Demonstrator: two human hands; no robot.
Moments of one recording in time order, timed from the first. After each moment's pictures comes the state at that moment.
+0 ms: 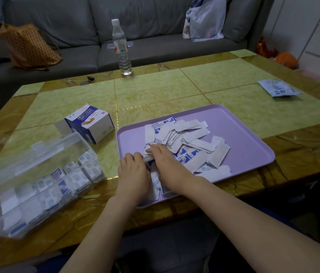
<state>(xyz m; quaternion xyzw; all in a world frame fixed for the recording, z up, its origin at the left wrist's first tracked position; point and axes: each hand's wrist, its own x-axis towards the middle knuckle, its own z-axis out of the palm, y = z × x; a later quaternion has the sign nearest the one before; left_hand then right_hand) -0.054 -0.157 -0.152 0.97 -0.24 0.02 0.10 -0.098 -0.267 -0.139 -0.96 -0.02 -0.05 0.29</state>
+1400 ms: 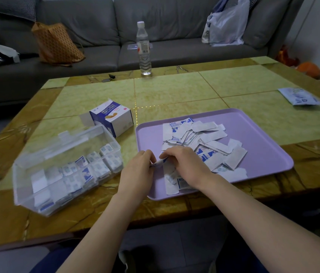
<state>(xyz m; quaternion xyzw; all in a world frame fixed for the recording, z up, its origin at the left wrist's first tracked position) -0.059 -0.121 -0.131 0.94 -0.25 0.02 0.25 -0.095 -0.269 -0.138 -0.94 -0.02 -0.11 0.34</state>
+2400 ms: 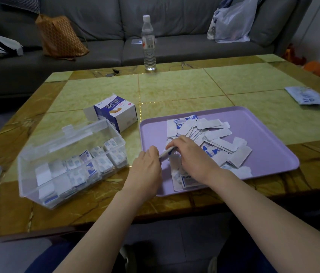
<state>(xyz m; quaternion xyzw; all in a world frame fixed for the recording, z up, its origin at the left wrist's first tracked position) -0.070 -0.123 -0.127 0.95 -0.29 -0.01 0.15 -0.093 -0.273 -0.134 -0.95 -0.03 -0.09 0.28</state>
